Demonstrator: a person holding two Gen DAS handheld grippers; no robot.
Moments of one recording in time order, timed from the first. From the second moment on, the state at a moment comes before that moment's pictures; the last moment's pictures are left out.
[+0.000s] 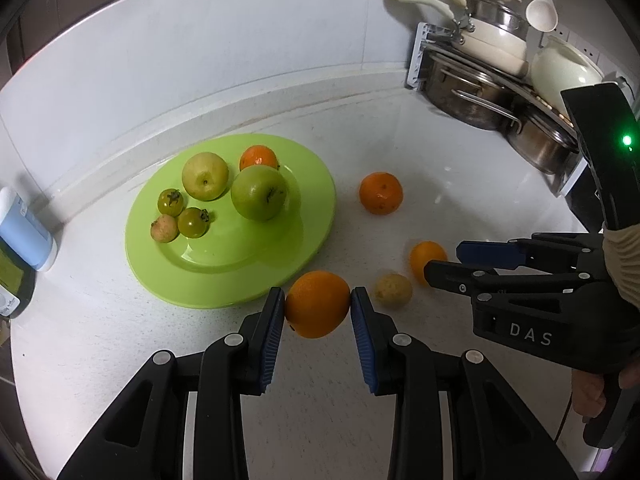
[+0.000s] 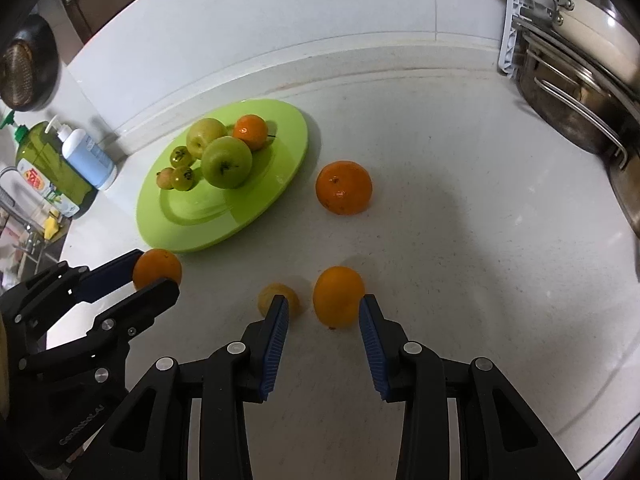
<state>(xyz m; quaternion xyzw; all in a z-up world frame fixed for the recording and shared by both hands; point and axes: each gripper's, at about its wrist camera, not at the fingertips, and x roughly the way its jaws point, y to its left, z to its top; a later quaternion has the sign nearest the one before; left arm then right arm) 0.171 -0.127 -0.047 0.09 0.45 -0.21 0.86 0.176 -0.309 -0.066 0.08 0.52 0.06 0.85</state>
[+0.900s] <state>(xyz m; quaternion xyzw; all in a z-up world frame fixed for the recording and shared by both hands) 0.184 -0.125 -0.059 0.08 0.47 -0.20 0.86 0.194 -0.306 -0.086 0.06 0.54 0.05 0.84</state>
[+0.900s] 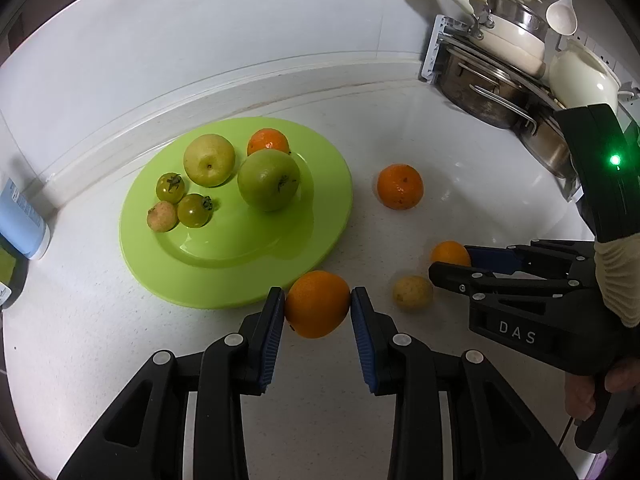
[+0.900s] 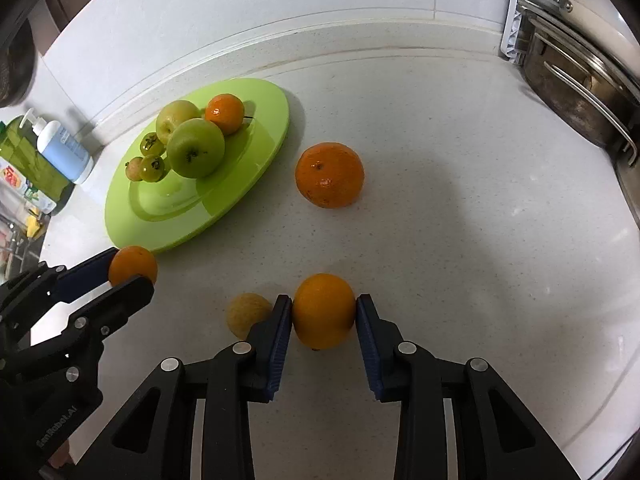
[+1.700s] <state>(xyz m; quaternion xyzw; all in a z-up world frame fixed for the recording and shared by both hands) 0.174 -0.093 -0.024 0.04 0.44 -0.20 0.87 0.179 -0.277 -0.018 0.04 0.46 0.07 0.88</state>
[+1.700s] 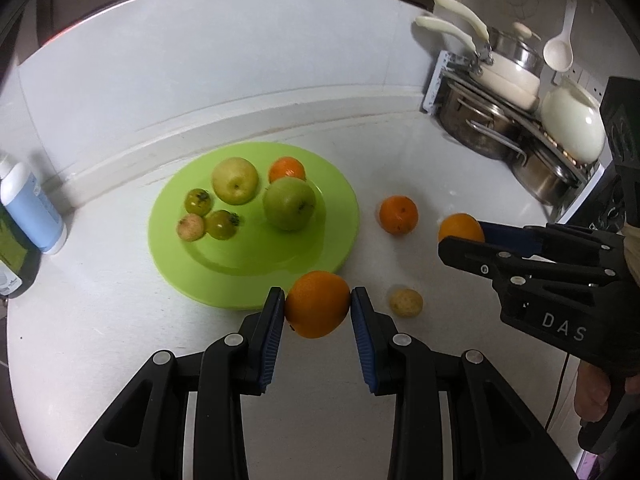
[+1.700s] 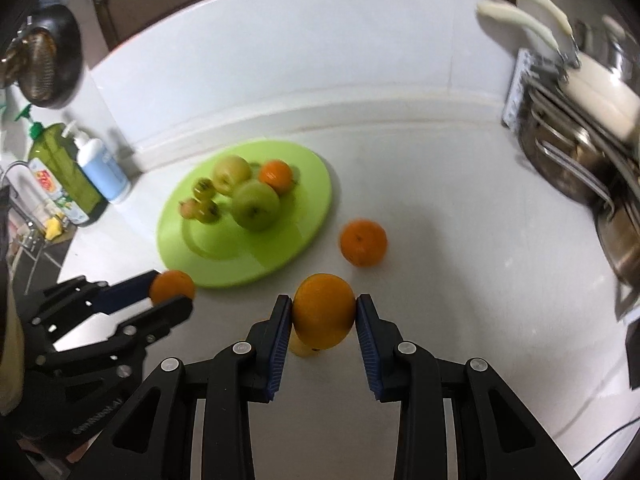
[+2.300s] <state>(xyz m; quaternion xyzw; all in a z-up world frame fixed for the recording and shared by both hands) 0.224 -0.047 -0.028 0.04 0.44 -0.15 0.88 0.232 -0.215 -0.027 0.02 0.48 0.13 0.87</state>
